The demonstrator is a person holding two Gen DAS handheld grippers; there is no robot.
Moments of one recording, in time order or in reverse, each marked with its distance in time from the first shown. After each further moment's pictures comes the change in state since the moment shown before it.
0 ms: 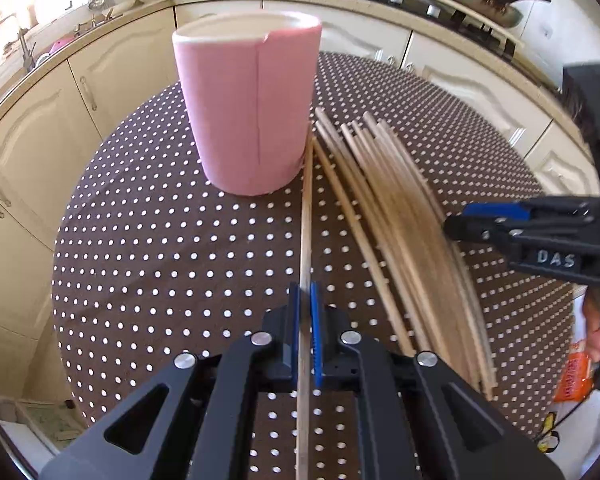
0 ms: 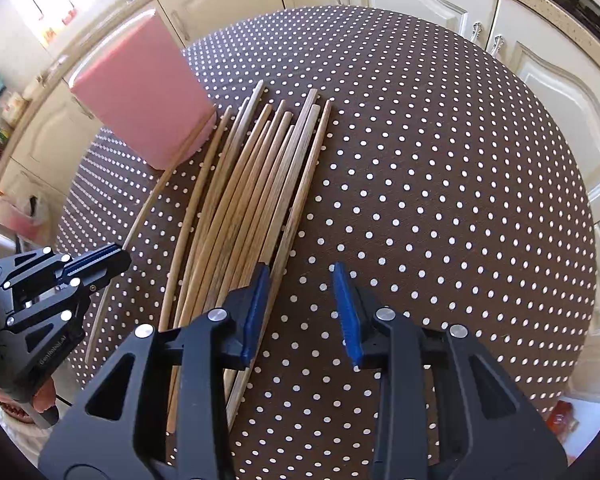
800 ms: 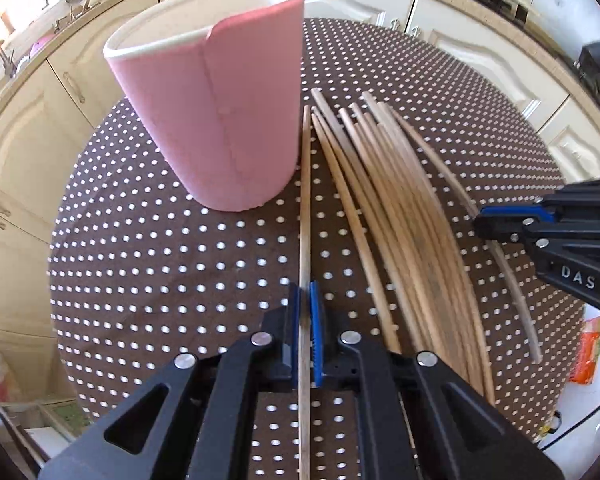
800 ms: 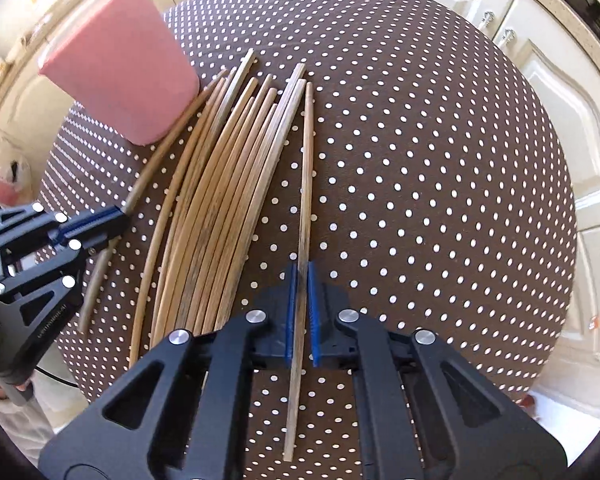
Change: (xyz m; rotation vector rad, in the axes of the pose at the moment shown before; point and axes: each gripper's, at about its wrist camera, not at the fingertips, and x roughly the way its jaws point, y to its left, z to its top) left arm 0.023 -0.016 0.050 0.039 0.133 0.008; right arm 0.013 -0.009 0.025 -0.036 0.143 -0.036
